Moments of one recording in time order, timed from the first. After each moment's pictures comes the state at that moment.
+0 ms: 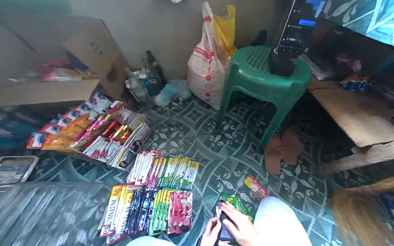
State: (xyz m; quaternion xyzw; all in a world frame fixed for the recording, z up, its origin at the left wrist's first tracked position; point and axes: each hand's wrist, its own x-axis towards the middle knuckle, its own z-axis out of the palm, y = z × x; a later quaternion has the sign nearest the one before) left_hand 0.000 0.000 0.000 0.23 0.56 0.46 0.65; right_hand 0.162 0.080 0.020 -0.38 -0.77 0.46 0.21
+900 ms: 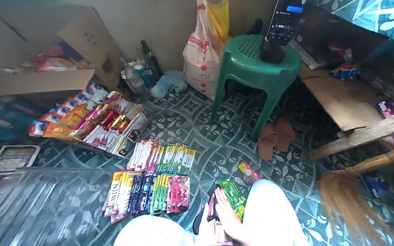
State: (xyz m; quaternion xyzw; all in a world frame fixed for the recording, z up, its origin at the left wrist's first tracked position) left_hand 0.031 -0.012 0.028 -0.10 0.29 0.59 0.75; right_hand 0.139 0.031 -0.003 -0.43 -0.72 0.51 0.20
